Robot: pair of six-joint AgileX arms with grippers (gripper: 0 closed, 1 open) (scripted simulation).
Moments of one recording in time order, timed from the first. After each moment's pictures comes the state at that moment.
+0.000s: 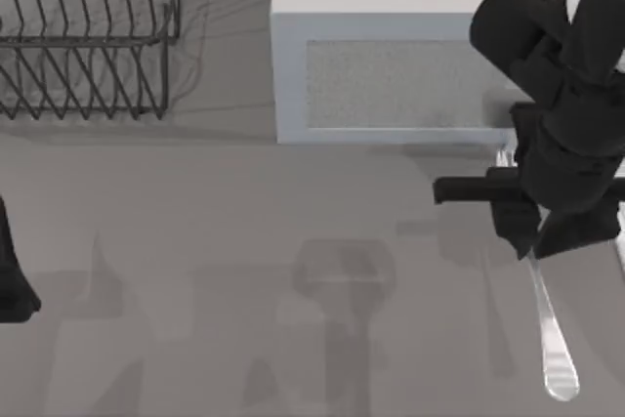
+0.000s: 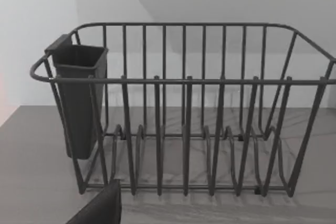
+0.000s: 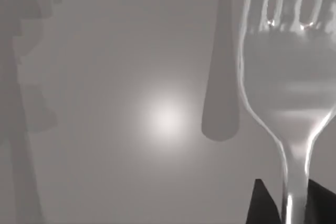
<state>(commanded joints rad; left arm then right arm) 0.00 0.00 0.00 0.00 0.00 0.00 0.55 1.70 1.36 -1.24 0.00 0.57</state>
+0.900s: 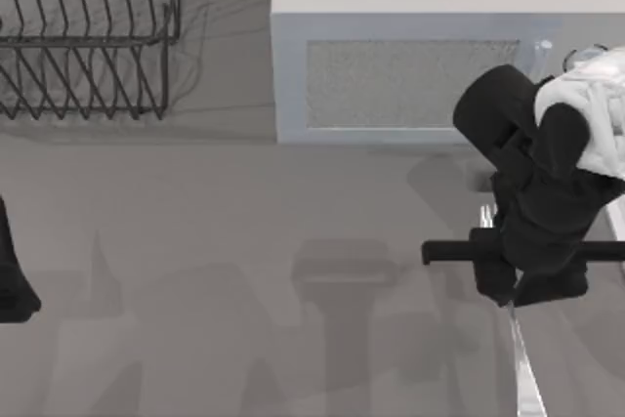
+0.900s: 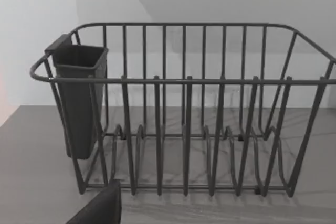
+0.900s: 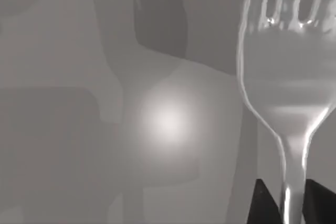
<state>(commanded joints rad) 0.00 0.00 0.00 0.00 0.00 0.00 0.56 1.75 1.11 -0.92 0.00 0.57</state>
